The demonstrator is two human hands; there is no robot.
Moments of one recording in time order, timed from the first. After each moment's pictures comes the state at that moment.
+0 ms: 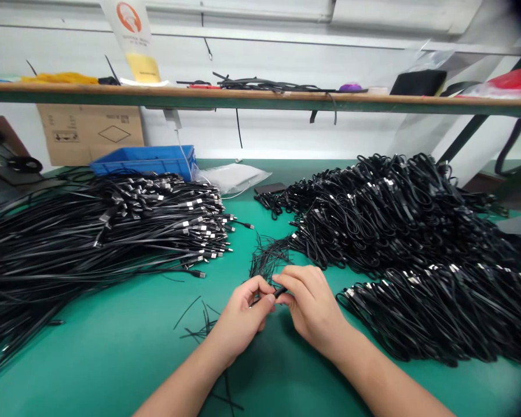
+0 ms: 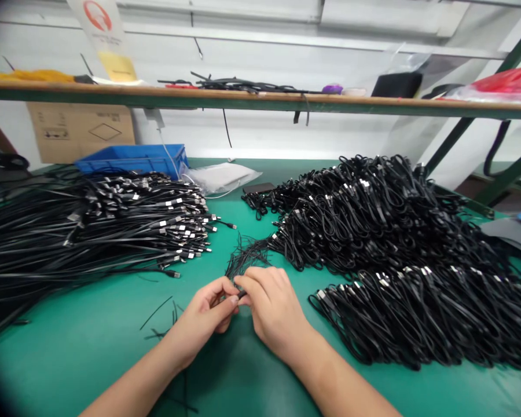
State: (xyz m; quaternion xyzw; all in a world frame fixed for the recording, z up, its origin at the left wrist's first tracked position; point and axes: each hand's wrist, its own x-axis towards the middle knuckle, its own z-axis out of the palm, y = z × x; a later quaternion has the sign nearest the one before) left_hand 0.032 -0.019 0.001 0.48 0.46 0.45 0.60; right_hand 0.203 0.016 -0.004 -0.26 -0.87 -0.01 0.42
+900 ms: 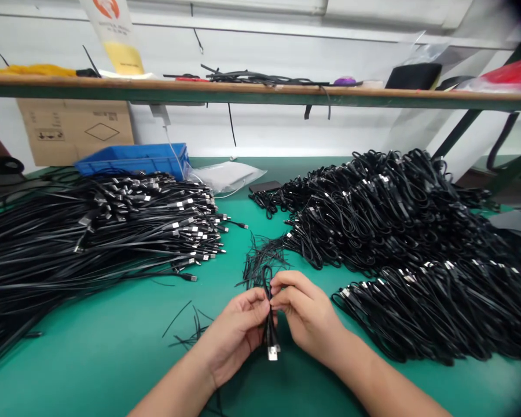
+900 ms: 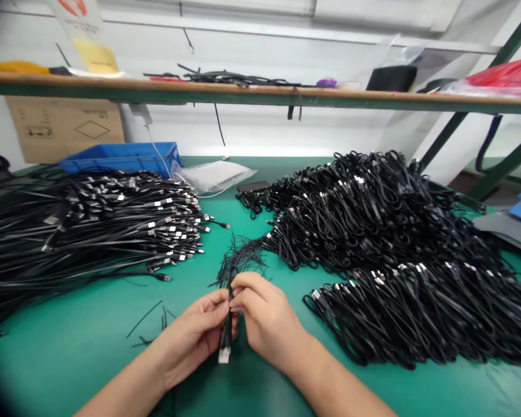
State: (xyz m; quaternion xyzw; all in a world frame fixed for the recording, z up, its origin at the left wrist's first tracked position) left_hand 0.036 -0.022 -0.004 0.25 0.35 0.45 0.78; right_hand 0.201 0.016 -0.005 -0.22 -0.84 0.18 0.47
